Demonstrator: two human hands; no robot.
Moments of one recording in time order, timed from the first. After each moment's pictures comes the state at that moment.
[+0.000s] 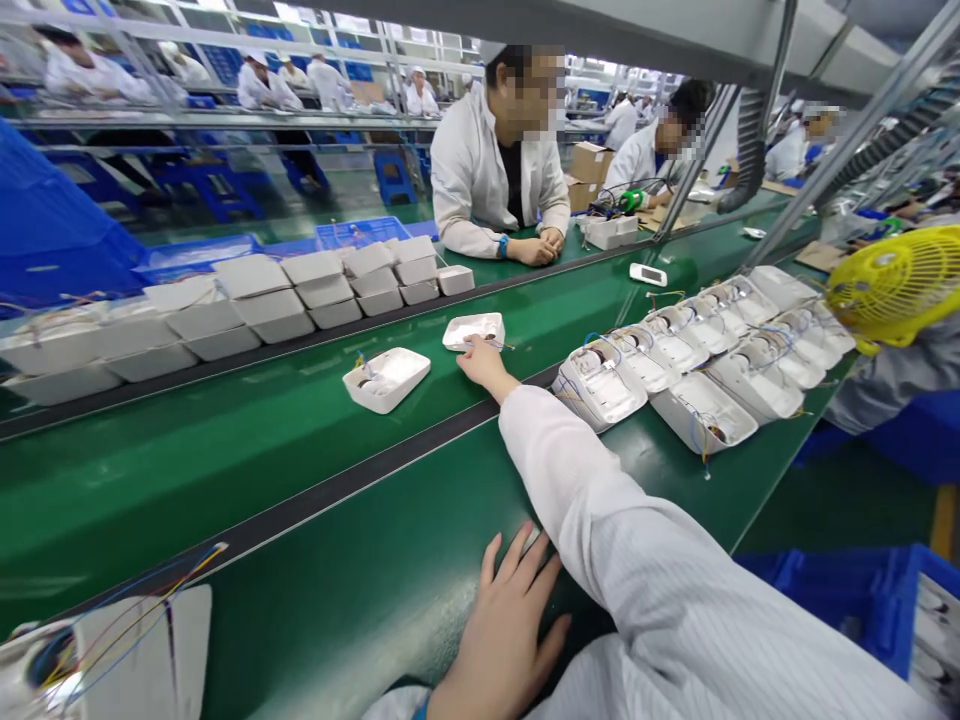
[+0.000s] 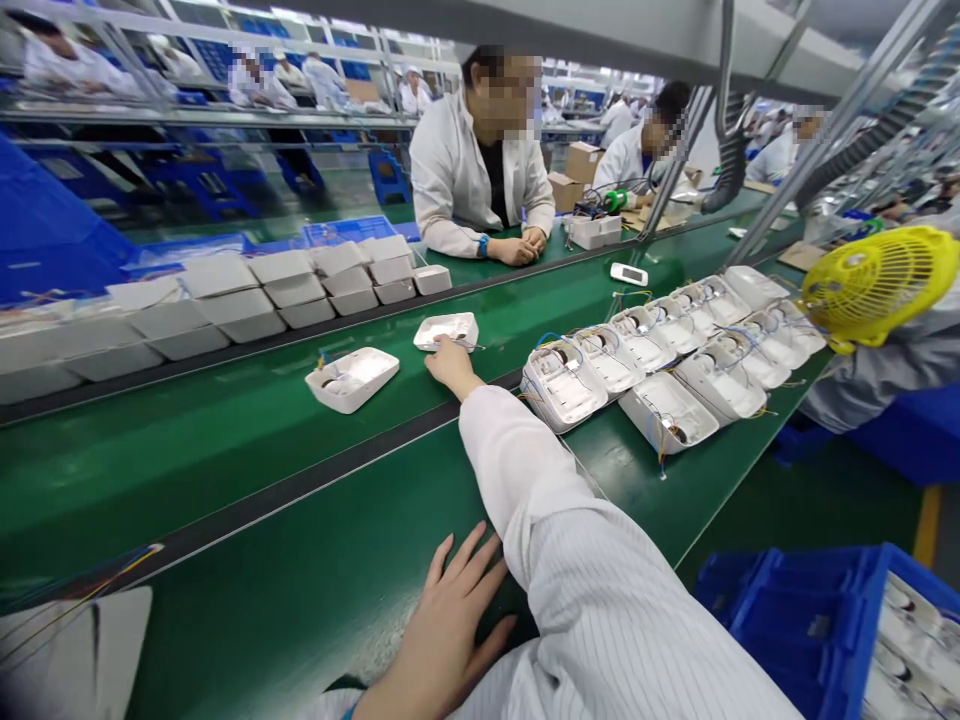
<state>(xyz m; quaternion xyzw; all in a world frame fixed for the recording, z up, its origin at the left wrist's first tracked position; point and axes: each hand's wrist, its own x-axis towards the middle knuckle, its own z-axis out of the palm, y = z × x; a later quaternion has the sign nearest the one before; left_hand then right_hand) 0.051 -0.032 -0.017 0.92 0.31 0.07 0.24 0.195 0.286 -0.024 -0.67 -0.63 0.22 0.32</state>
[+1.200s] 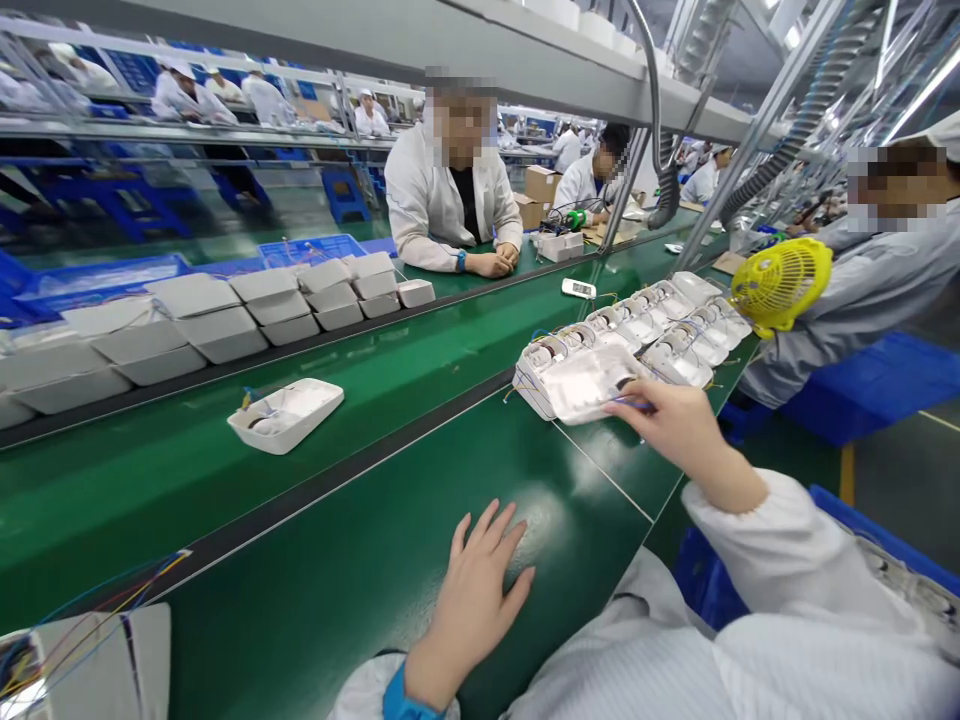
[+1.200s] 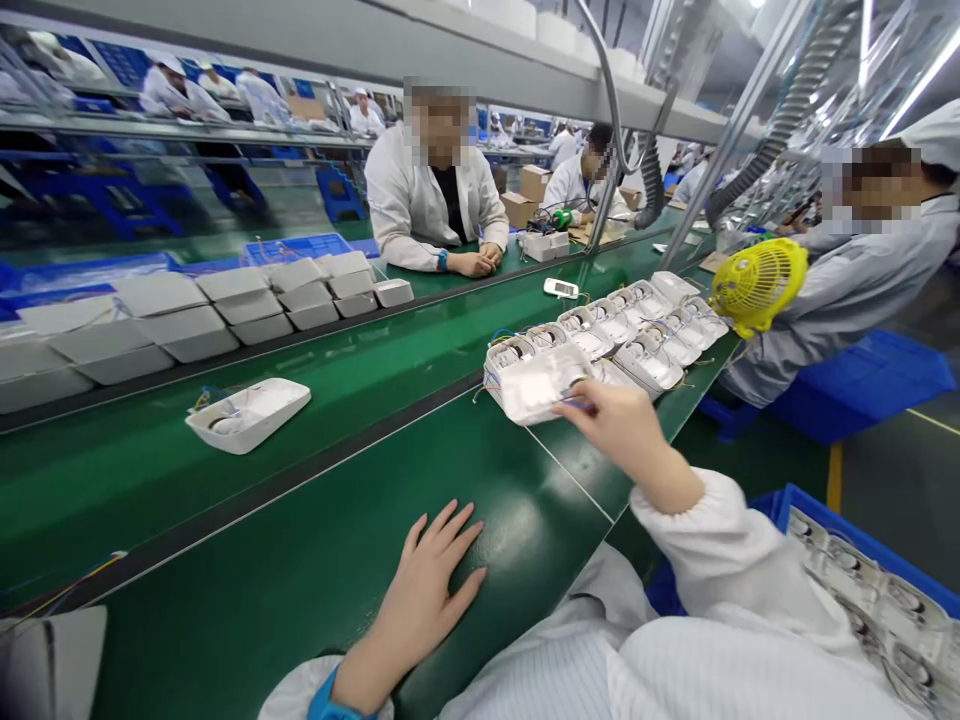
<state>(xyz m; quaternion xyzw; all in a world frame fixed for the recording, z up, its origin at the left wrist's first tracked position) 0.048 -0.031 -0.027 0.92 0.30 0.13 0.20 0.350 -0.054 0.118 -0.68 -0.65 -0.15 0.30</state>
